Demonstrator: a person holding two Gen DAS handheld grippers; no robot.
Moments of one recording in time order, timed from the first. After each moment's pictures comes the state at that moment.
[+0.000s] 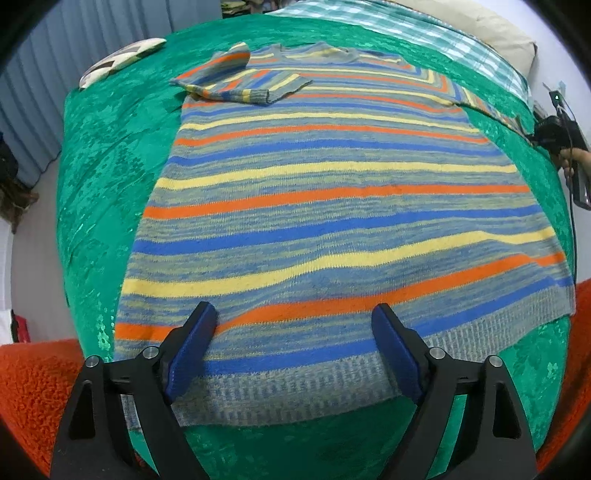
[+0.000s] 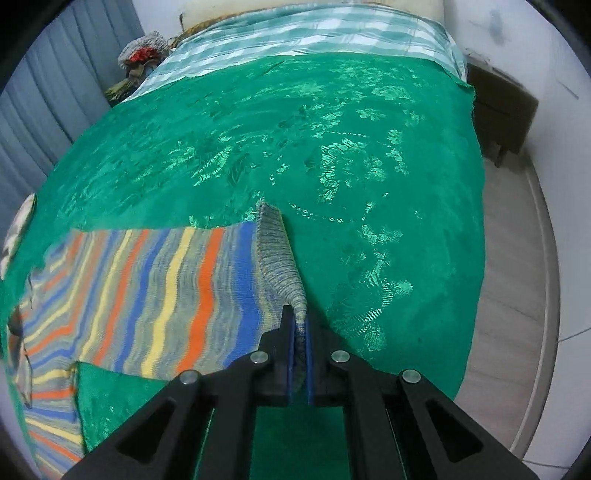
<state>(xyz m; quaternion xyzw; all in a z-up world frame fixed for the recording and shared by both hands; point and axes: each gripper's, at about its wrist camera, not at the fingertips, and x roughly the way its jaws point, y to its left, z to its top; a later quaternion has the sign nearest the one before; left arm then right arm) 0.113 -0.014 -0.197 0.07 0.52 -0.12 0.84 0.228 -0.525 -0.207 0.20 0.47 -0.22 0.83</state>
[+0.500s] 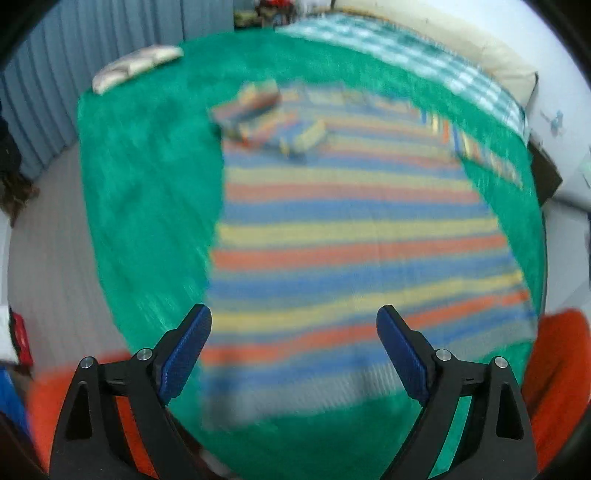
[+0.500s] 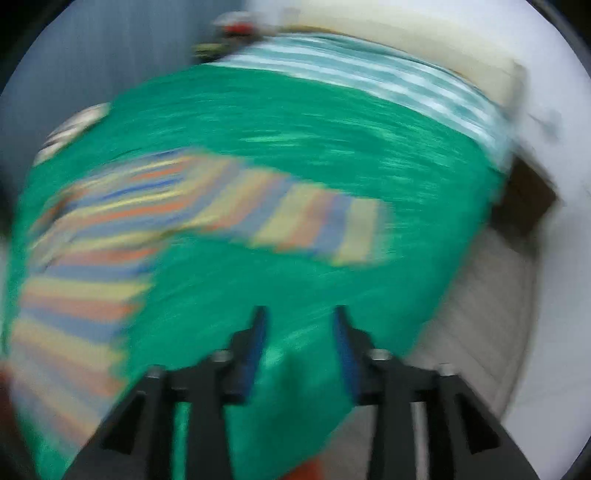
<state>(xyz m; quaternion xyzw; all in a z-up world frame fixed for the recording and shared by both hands) 0.138 0.033 -0.117 0.04 0.49 -0.13 0.86 0.132 -0.374 -0.123 0.04 0.47 -0.08 0.88</state>
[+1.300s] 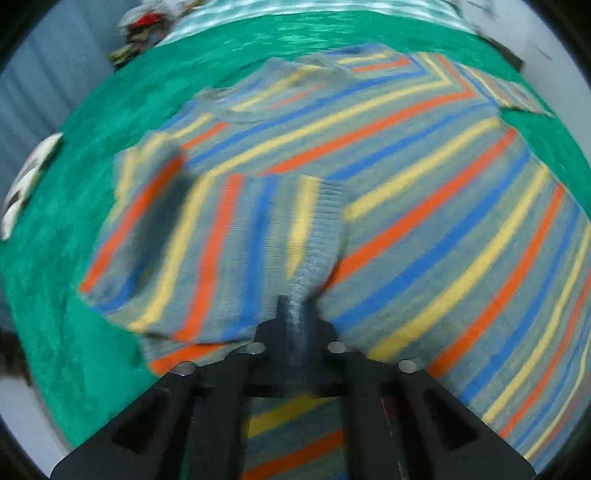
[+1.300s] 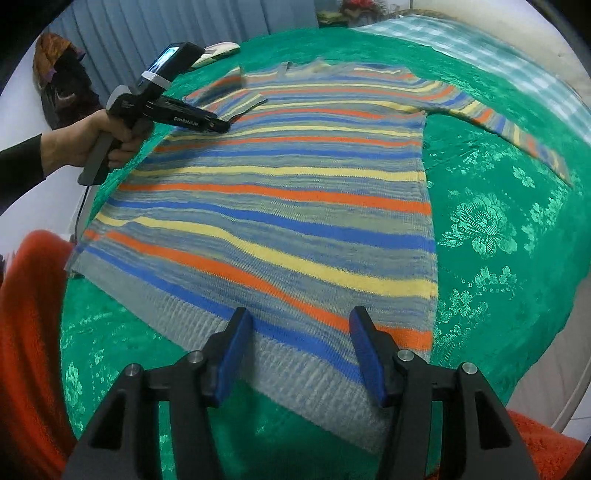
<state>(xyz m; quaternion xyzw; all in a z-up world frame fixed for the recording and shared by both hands) 0.347 -0.051 -0.200 0.22 0.49 -0.26 0.80 0.062 -0.198 -0.208 0.03 0.51 0.09 0.85</state>
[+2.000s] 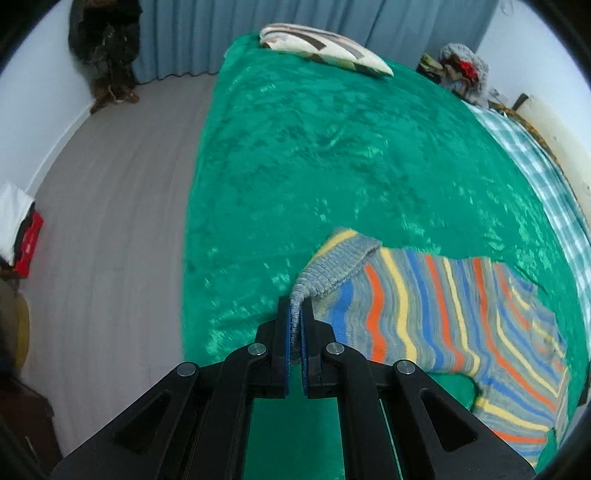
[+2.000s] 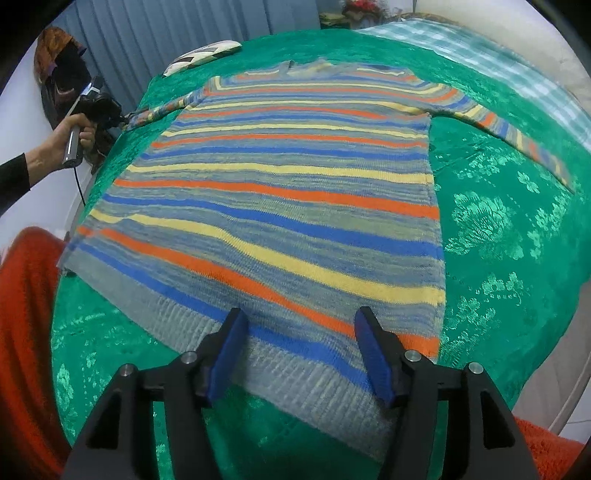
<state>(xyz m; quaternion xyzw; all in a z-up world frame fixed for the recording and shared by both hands) 0.393 0.244 -0.171 -0.17 0.47 0.11 0.86 0.067 -0.188 -0.216 0.02 0.51 0.08 0.86</state>
